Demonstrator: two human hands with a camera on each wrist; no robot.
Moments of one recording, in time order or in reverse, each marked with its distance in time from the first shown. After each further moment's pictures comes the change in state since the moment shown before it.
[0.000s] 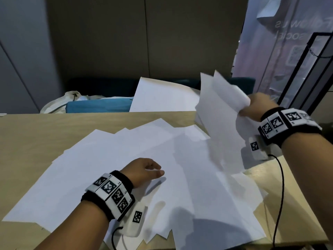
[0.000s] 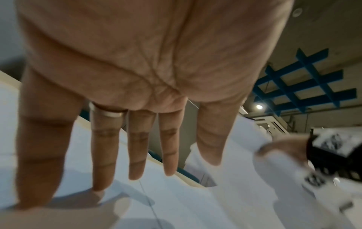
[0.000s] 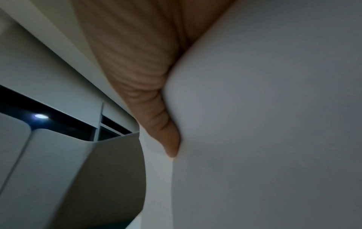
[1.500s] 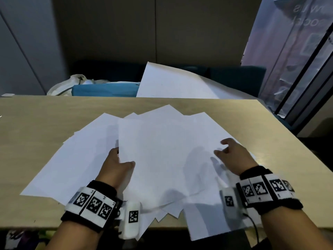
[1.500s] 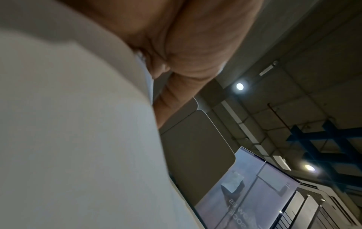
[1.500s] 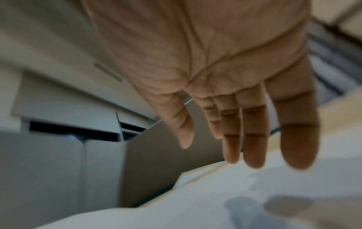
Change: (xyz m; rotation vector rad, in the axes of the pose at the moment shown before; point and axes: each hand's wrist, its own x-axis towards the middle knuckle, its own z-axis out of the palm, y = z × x) left_hand -0.047 -0.054 -0.020 -0.506 0.433 -0.170; right_hand -0.135 -0.031 0.116 0.369 -0.335 0.147
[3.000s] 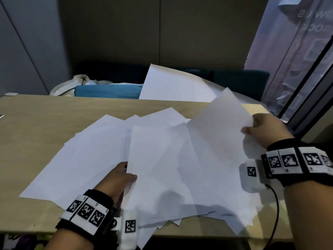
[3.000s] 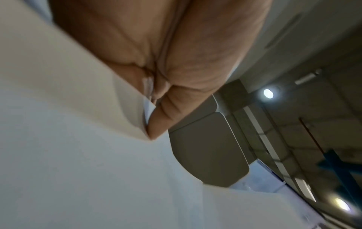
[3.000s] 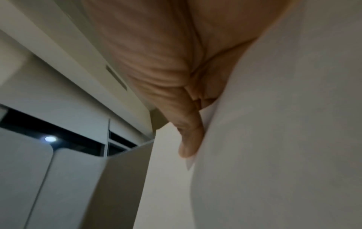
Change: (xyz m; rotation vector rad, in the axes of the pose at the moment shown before) left_hand 0.011 -0.023 -0.008 -0.025 -0.217 -0.150; right_hand 0.025 -0.033 -0.083 -0.255 0.268 -0.117
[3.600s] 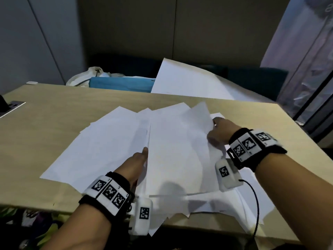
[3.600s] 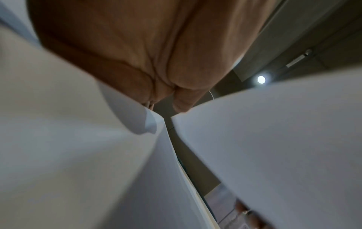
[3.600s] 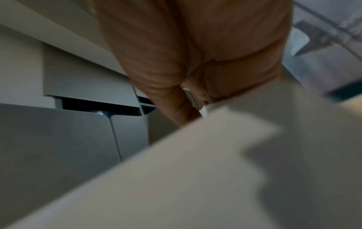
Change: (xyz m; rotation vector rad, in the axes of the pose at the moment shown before) left_hand -0.005 0.019 0.012 0.138 0.061 -0.069; right_hand 0.006 -0.080 0.080 0.009 -0.405 -0.051
